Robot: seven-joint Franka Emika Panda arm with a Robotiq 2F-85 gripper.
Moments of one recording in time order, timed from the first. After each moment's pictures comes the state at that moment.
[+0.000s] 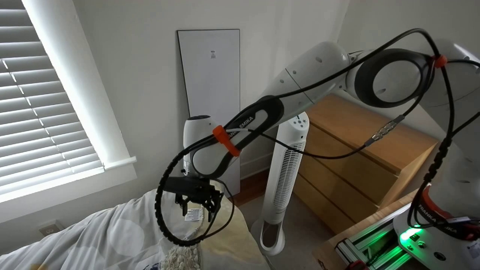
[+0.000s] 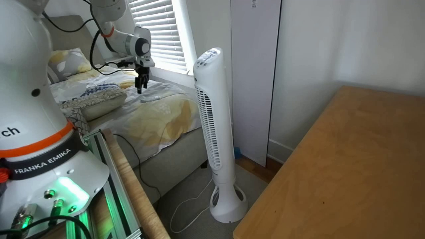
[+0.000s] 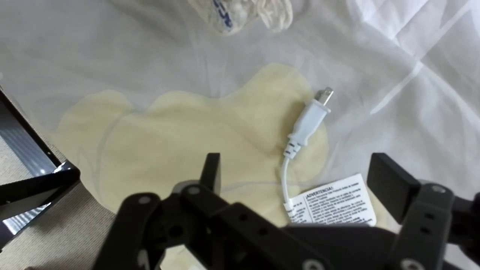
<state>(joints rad) 0.76 0.94 0.24 -1.48 0.16 2.36 1.47</state>
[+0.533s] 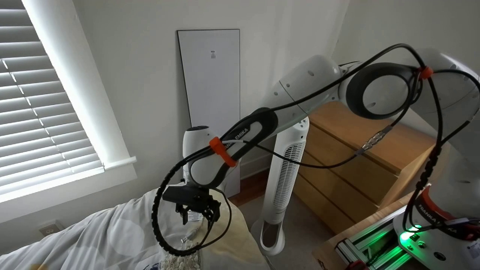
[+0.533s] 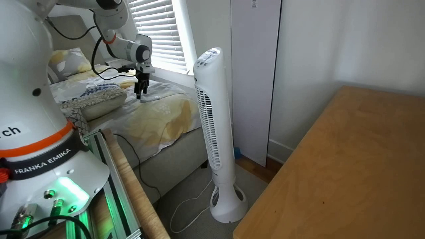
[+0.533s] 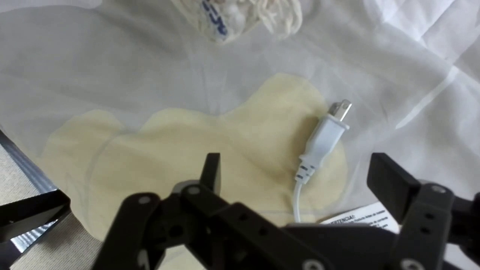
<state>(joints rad) 0.78 1.02 0.24 -1.42 0.18 2.36 1.49</state>
